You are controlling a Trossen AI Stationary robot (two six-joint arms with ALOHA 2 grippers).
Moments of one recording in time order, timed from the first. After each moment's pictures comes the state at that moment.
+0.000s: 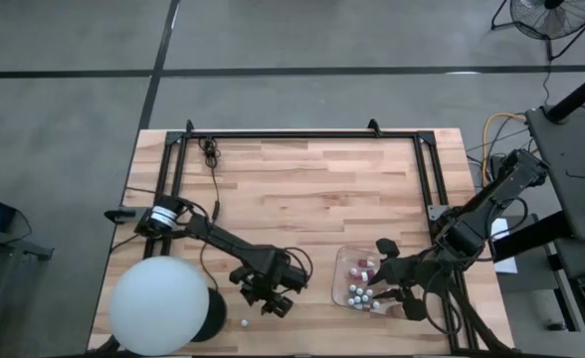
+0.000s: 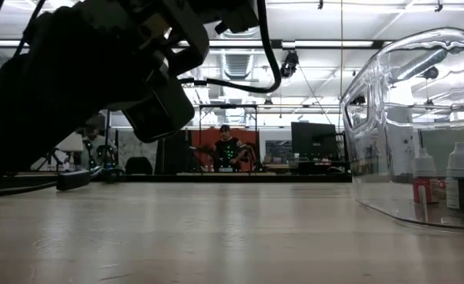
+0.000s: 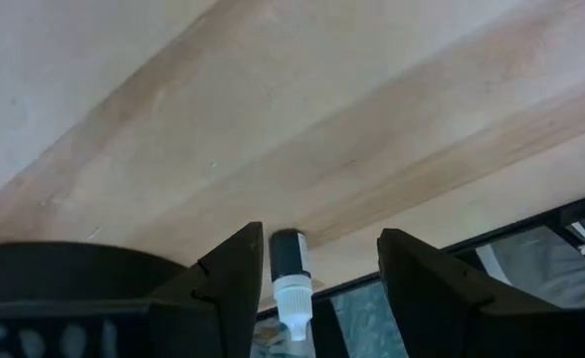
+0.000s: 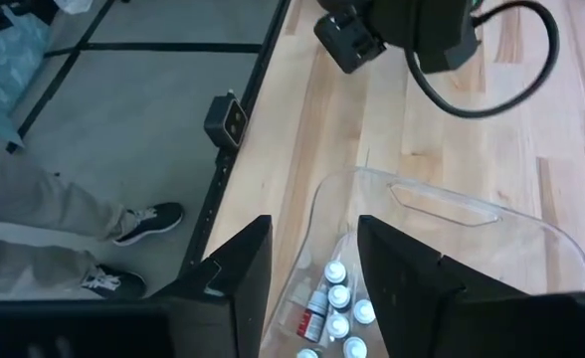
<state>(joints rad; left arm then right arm) -0.37 2.08 1.53 -0.94 0.59 -1.32 0.75 1.20 1.02 -0.54 0.23 0.52</state>
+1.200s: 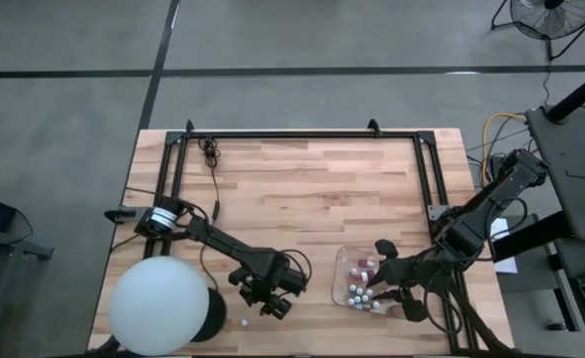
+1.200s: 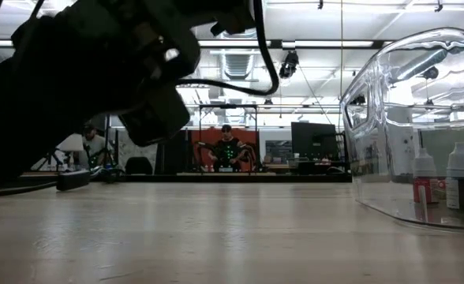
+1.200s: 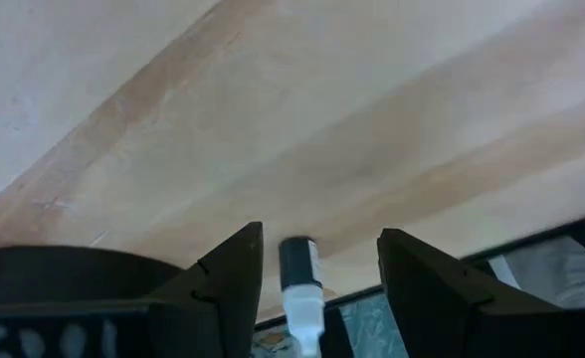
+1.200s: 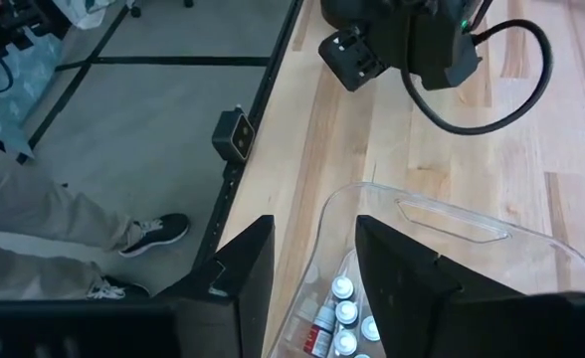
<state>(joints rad) -0.39 2.09 1.53 -0.94 0.57 -1.33 0.75 1.20 1.01 -0.49 0.23 0.51</state>
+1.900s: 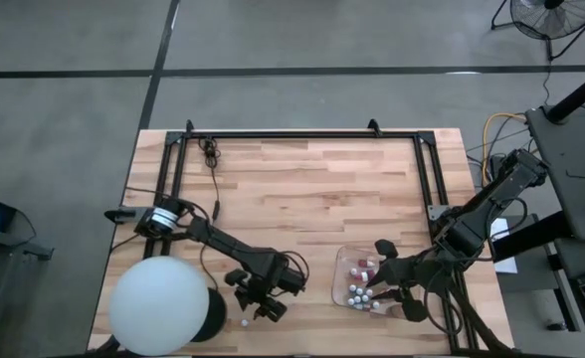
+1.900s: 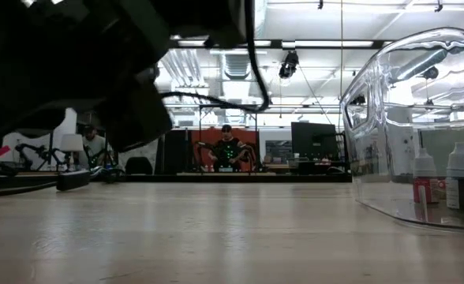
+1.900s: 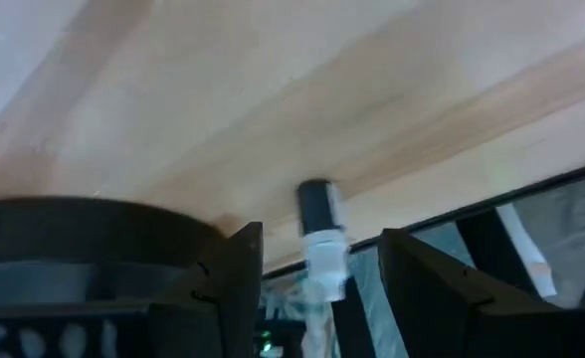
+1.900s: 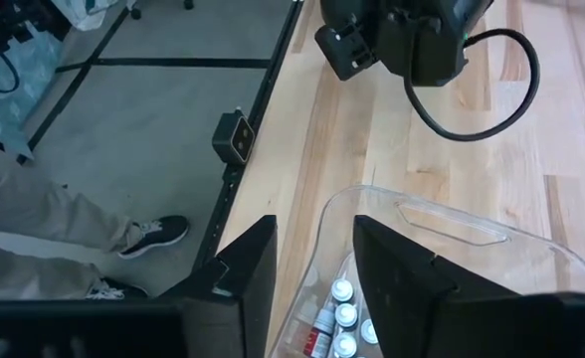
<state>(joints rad) -0.39 2.09 1.51 -0.97 0.70 -1.26 0.75 1.20 1.01 -0.49 0.24 0.51</state>
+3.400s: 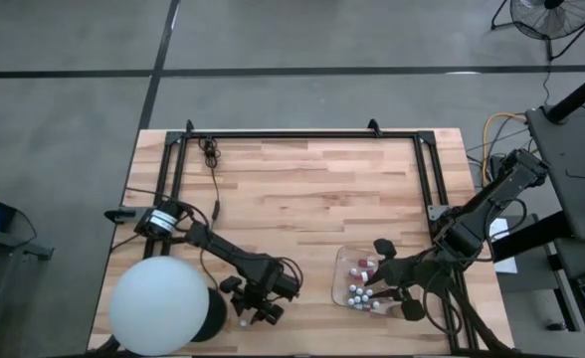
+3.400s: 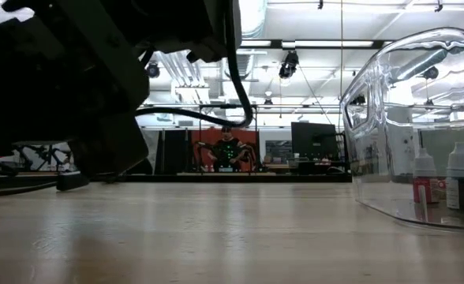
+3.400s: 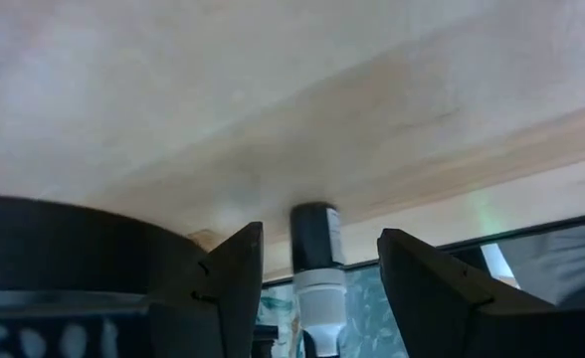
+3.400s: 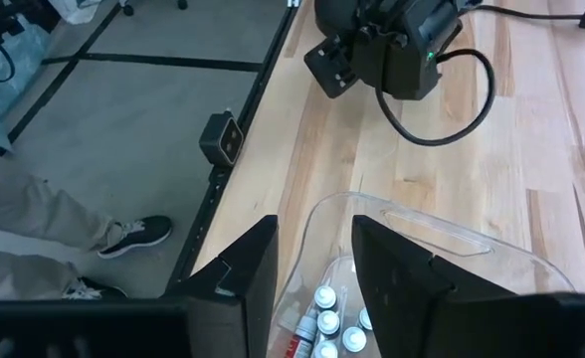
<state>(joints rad) -0.42 2.09 1.42 -0.83 0.73 -1.43 0.75 1.20 1.00 -0.47 0.26 0.45</state>
